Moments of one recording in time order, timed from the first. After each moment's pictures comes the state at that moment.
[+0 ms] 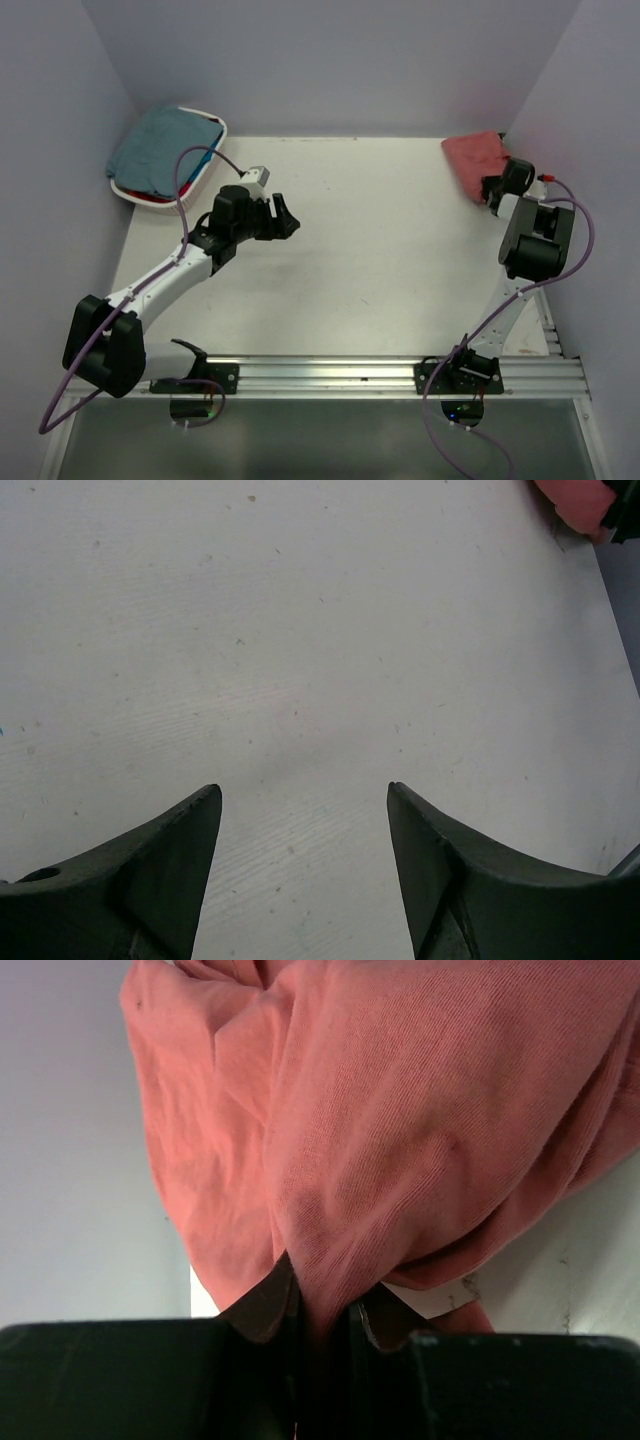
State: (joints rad) left arm -0.43 1.29 0.83 -0.06 0.18 -0.46; right arm -0.33 2.10 1.30 0.21 0.09 1.20
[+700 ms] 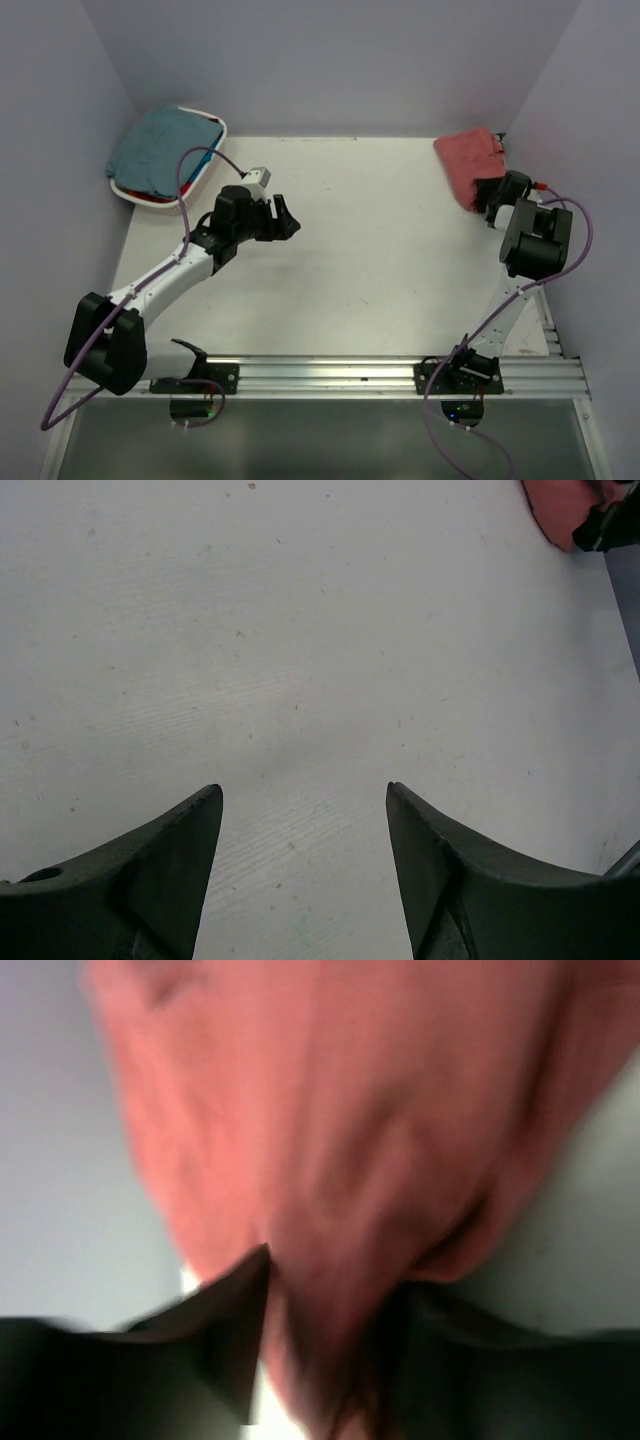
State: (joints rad) left arm -0.43 1.30 0.83 -0.06 0.18 -0.46; right arm -0.35 2.15 1.25 0.35 -0.02 1.18
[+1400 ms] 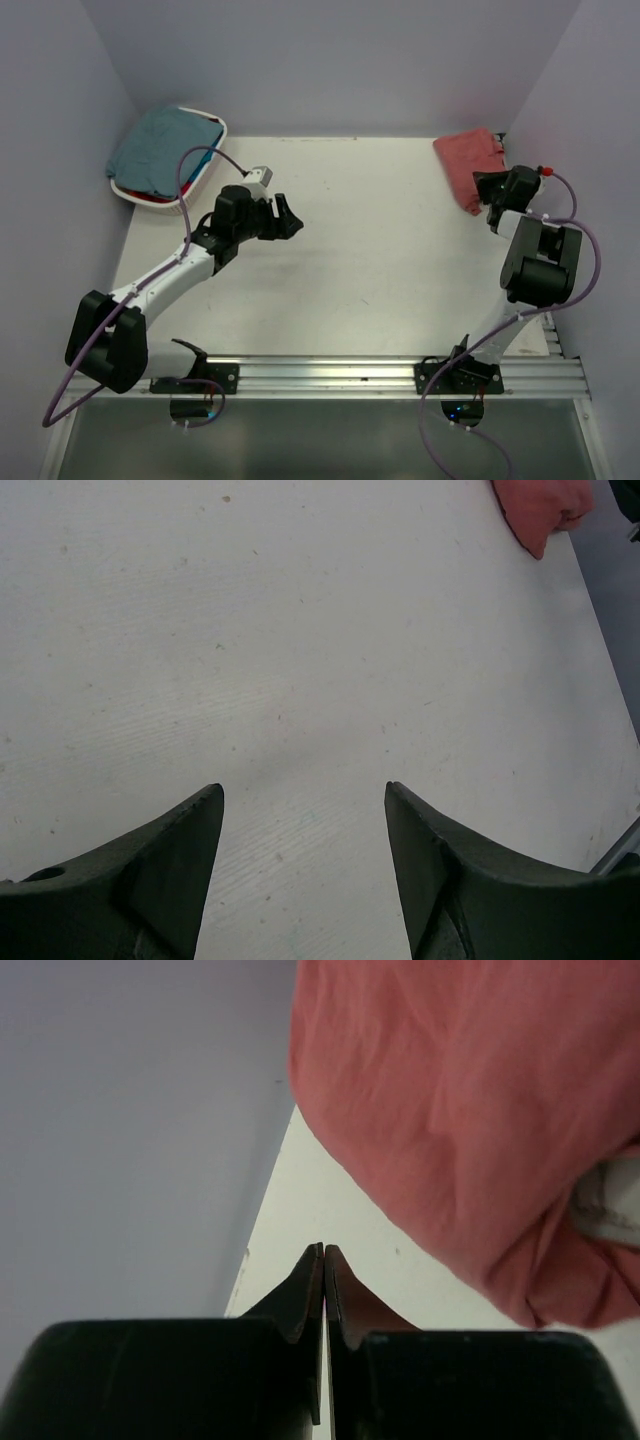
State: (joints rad) left arm -0.43 1.32 0.83 -0.01 0.22 -0.46; right arm -0.33 1.77 0.96 0.43 -0.13 1.09
